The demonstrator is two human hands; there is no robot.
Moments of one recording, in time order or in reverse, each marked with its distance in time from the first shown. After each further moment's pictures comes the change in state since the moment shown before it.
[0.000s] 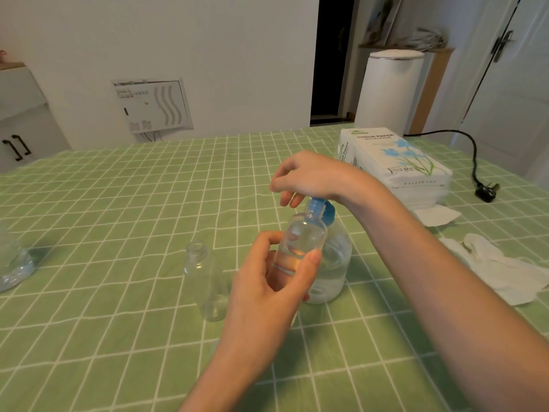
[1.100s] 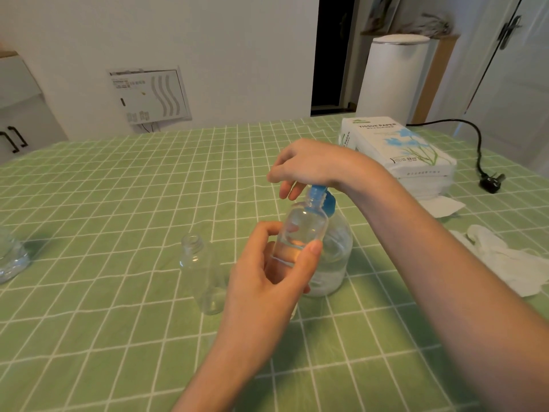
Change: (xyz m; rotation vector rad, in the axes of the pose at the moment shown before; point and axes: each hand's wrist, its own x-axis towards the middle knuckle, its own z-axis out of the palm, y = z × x) left_hand 0.002 -0.001 0.000 0.000 0.005 0.024; right_hand 0.000 -0.005 -0.004 -0.059 -0.033 -0.003
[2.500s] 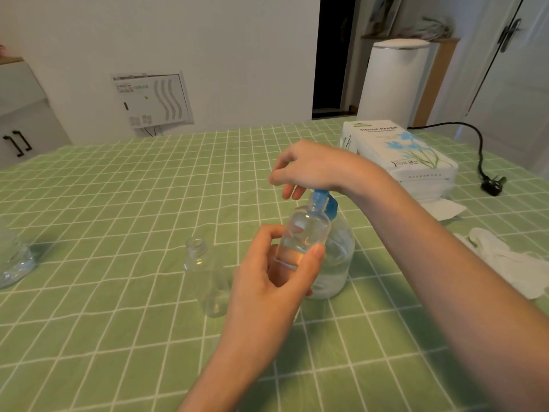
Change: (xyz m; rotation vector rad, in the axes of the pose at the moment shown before) left_hand 0.000 0.000 0.000 0.004 -0.008 0.000; right_hand 0.003 0.001 0.000 -0.015 0.018 -0.037
